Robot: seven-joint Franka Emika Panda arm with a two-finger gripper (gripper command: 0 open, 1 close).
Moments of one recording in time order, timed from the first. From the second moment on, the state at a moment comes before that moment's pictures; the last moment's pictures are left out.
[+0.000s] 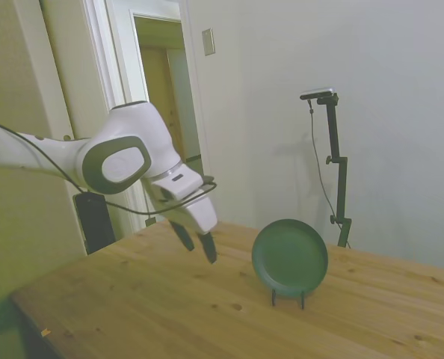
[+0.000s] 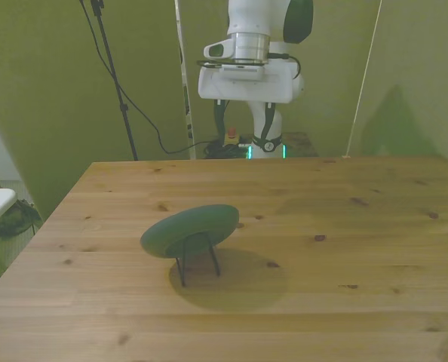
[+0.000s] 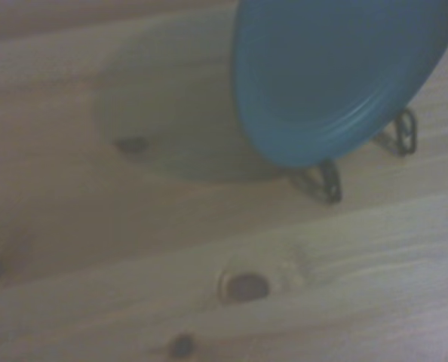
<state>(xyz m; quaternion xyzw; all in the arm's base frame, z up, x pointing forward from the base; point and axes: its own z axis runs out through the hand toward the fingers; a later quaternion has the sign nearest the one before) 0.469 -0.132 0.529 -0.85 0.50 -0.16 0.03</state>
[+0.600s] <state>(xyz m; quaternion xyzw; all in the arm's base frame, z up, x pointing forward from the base) 0.528 -0.151 0.559 -0.84 0.49 -0.24 0.07</state>
